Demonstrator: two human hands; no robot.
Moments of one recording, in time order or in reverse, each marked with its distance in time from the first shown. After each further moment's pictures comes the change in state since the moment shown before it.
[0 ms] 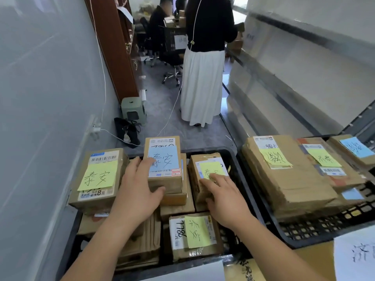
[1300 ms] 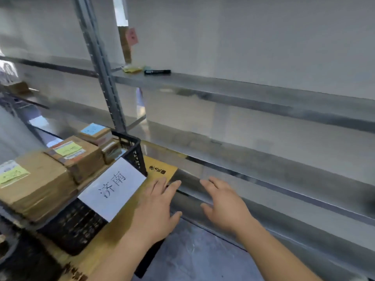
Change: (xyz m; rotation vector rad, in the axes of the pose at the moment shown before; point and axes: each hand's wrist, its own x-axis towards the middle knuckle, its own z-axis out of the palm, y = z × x) left_hand -0.392 0.404 0.261 0.227 -0.487 1.122; right_hand -0.608 0.253 -0.125 0.107 0.283 0.860
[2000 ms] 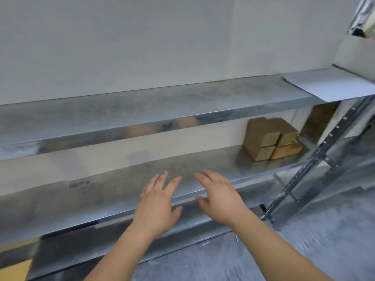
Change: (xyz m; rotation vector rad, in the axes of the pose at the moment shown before) left_hand 0.252 0.305 0.145 -0.051 -0.294 0.677; right_hand -0.043 0.314 -0.087 0.027 0.245 0.657
